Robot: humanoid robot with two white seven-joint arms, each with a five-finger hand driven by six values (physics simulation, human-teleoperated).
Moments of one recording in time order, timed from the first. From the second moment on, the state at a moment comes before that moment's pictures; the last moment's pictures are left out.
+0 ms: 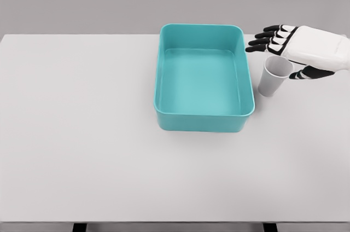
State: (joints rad) left arm 0.06 0.00 -0.10 -0.12 0.06 -0.04 -0.02; right arm -0.55 -1.00 0.40 -1.70 0.24 -0.61 0.46
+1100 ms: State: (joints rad) left arm 0.06 0.00 -0.10 -0.12 0.06 -0.04 -0.02; right arm -0.27 -0.61 0.01 -1.21 -0.37 -0.28 0.61
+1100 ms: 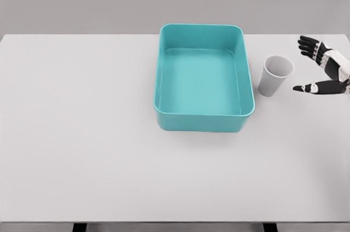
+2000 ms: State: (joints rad) left arm 0.06 0.00 -0.10 -0.12 0.06 -0.04 -0.02; right arm -0.32 -0.44 0.01 -0.99 -0.38 -0.31 0.61
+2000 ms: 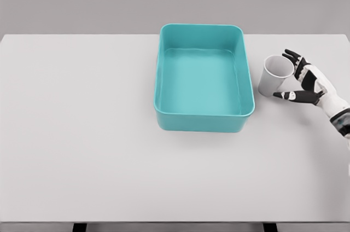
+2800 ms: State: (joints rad) left arm 0.06 0.00 -0.10 -0.12 0.06 -0.04 -0.02; right arm -0.35 -0.39 0.02 -0.97 -0.38 -0.30 0.61
